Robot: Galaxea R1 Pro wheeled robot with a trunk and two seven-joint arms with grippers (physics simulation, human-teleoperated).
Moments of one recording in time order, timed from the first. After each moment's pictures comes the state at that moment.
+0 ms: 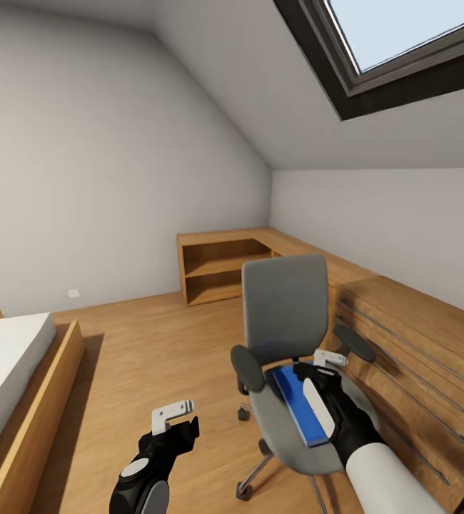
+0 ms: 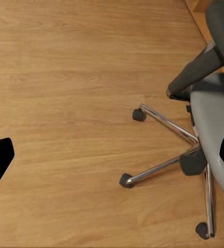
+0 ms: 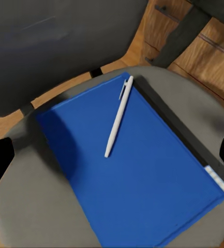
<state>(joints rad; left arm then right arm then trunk) -0.03 -0.15 -0.27 -1.60 0.36 0.59 0.54 -0.63 0.05 0.10 -0.82 -0.30 0.42 -0.48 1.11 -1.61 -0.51</state>
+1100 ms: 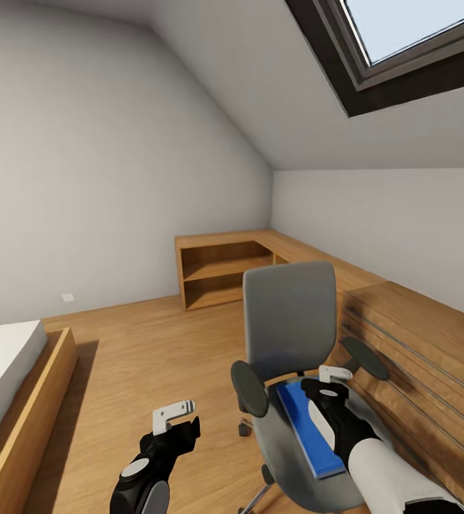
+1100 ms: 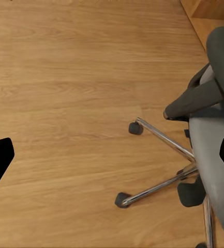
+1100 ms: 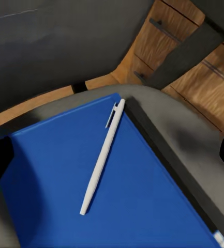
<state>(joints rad) -0.03 -0.15 -0.27 -1.60 0.36 0.59 0.53 -0.70 0.03 0.09 -0.44 -0.16 0.14 -0.40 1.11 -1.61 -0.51</state>
